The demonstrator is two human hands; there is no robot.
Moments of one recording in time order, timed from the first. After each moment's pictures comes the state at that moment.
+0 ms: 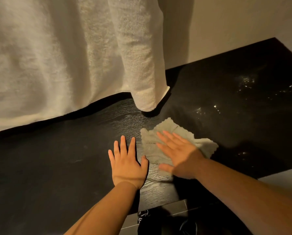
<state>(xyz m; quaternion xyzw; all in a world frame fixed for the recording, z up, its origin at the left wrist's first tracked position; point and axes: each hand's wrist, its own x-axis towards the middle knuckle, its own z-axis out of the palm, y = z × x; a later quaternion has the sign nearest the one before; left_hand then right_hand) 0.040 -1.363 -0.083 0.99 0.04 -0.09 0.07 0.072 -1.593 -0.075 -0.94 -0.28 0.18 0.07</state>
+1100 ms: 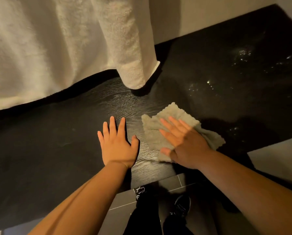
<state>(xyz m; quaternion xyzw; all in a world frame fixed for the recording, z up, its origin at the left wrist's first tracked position) 0.040 -1.361 -0.085 0.99 0.04 -0.07 0.07 0.025 -1.620 -0.089 -0.96 -0.23 0.11 0.12</state>
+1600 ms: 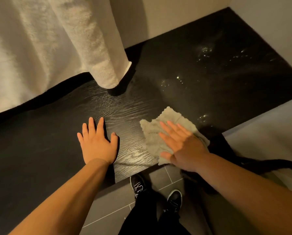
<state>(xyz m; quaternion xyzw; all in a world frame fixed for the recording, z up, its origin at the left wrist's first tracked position) 0.038 -1.363 -0.083 0.99 0.04 -0.05 0.08 -0.039 -1.672 -0.082 -0.97 -0.18 0.15 0.06</state>
